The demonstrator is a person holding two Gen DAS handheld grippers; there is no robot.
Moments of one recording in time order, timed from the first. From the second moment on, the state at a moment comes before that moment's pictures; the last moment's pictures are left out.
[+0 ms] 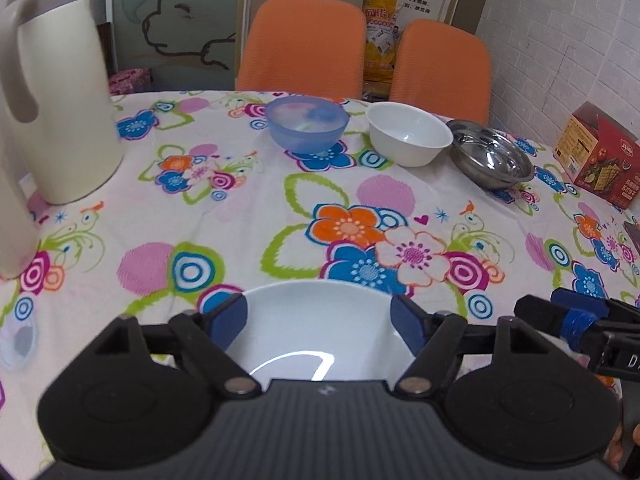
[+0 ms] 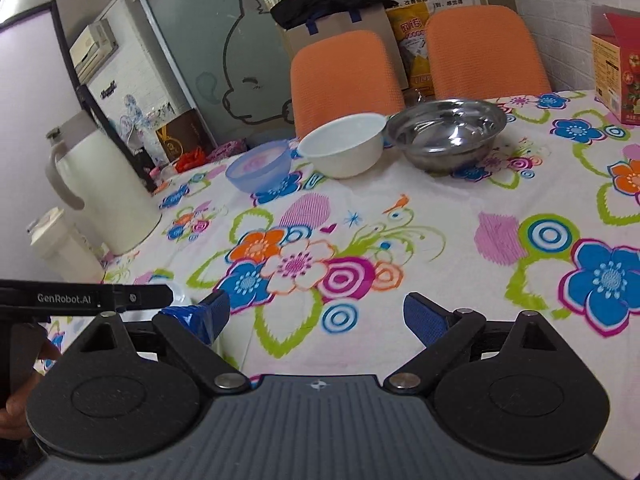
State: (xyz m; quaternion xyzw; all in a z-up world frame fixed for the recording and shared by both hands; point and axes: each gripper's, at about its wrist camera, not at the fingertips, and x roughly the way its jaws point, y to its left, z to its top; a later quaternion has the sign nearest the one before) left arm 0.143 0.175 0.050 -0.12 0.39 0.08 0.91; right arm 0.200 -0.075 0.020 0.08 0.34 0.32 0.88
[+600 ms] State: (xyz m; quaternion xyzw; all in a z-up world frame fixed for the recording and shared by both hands) left arm 0.297 0.112 0.056 -0.15 0.45 0.02 0.88; right arm 0.441 -0.088 0.008 -0.08 0.41 0.19 0.89
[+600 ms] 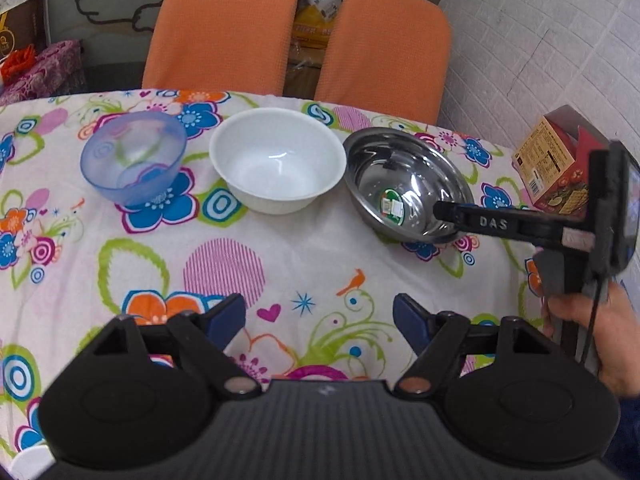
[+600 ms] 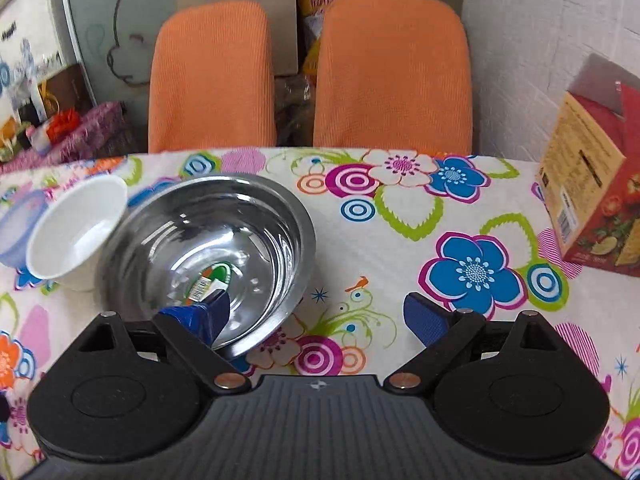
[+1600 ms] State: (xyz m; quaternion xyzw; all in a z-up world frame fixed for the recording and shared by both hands) left arm 0.246 0.100 0.067 -0.15 0.43 -0.01 0.89; right arm 0.358 -0.085 0.010 -0.17 0.46 0.25 0.83
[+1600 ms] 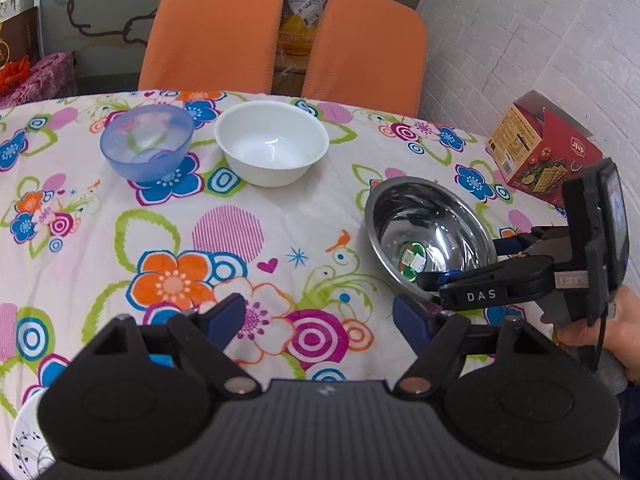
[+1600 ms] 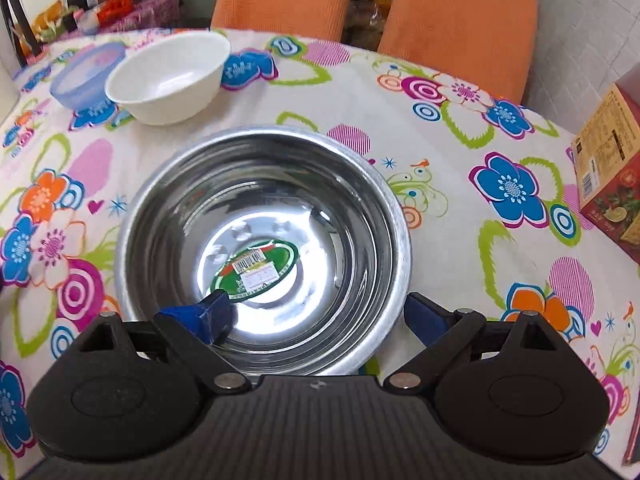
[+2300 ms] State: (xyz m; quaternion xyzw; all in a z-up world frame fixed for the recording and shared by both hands) left arm 0.347 0.048 0.019 -0.14 0.48 -0.02 0.87; right arm 0.350 -0.110 0.006 -0.07 0.39 0.30 0.87
